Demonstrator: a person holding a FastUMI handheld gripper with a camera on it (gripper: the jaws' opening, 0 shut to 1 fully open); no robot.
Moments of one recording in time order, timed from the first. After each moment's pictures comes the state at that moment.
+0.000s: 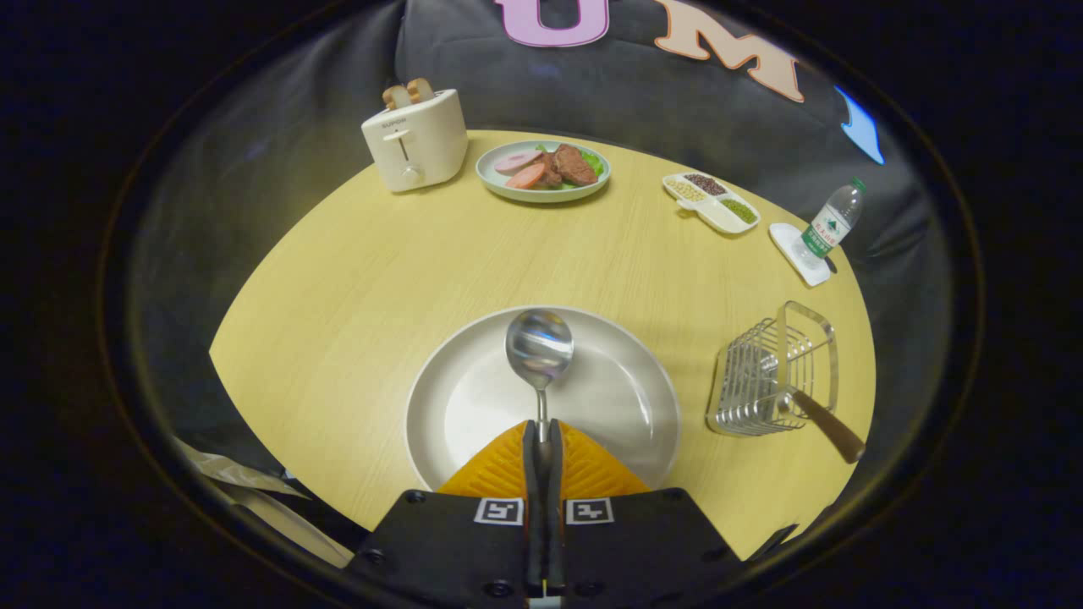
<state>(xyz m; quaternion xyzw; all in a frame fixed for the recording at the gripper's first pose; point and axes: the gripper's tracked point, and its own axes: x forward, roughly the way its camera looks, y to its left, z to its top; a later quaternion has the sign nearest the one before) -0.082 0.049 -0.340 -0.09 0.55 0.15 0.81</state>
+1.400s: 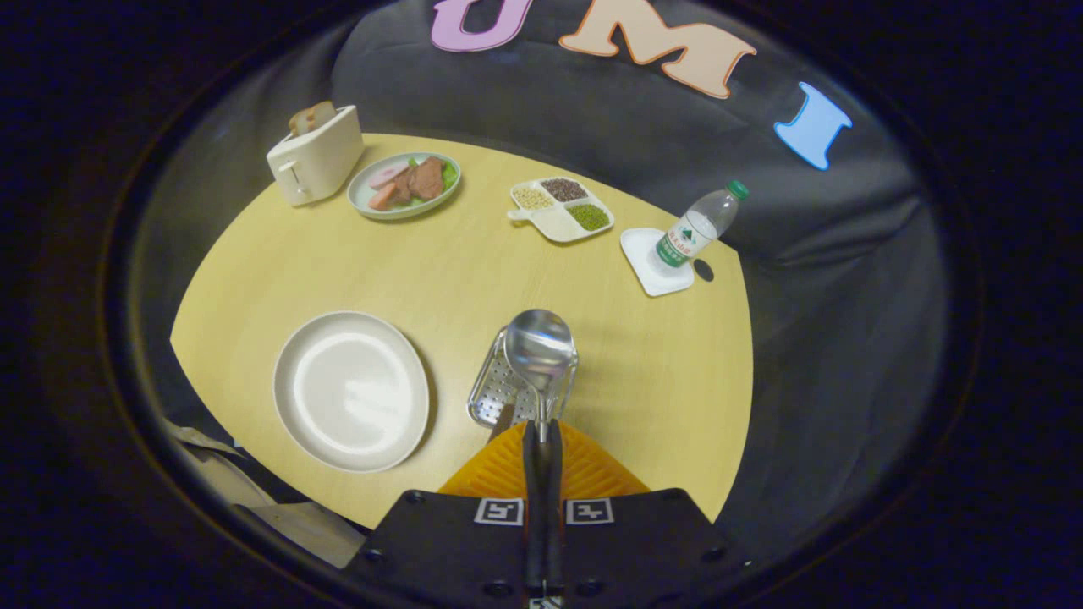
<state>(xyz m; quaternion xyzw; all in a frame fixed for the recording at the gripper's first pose) -0.018 -0.145 -0.268 -0.17 0.57 0.07 0.80</state>
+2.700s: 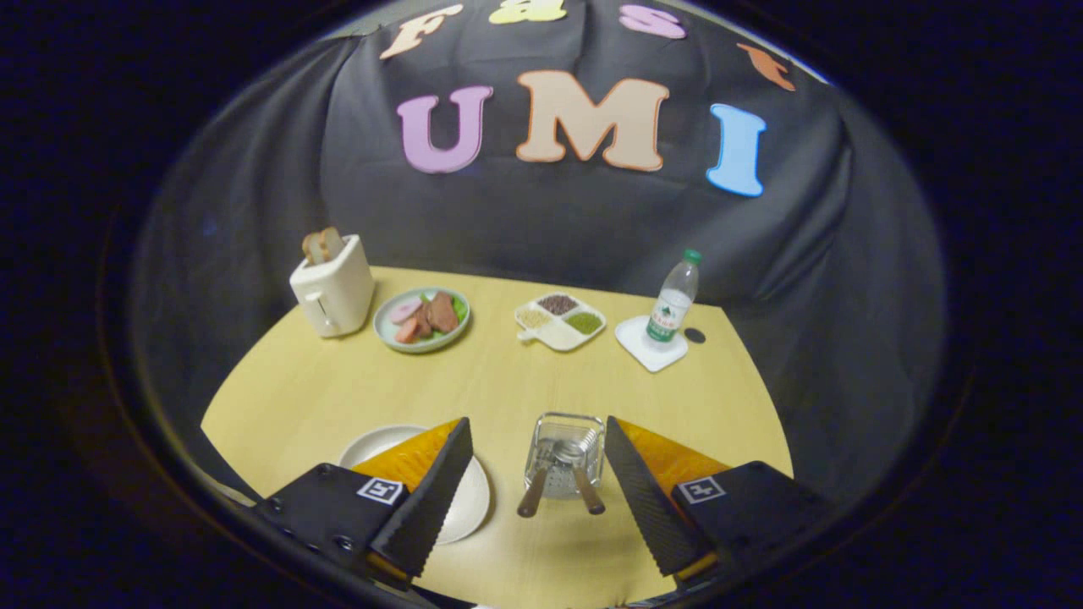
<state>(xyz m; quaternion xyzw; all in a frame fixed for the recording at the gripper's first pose) 0.001 -0.096 -0.189 -0.02 0.35 0.04 0.94</state>
